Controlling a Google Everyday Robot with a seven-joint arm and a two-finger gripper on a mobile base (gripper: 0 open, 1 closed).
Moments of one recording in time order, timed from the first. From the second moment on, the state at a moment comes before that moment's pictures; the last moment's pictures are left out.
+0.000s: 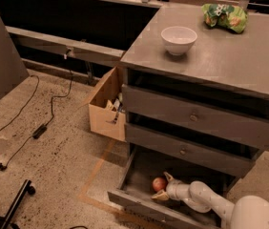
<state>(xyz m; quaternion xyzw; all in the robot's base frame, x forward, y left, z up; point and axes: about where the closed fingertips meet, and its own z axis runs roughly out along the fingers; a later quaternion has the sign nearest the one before) 0.610 -0.146 0.141 -0.43 0.79 0.16 0.40</state>
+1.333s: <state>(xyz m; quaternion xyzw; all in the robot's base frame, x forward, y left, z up) 0.573 -0.219 0.219 -0.33 0.82 0.15 0.44</state>
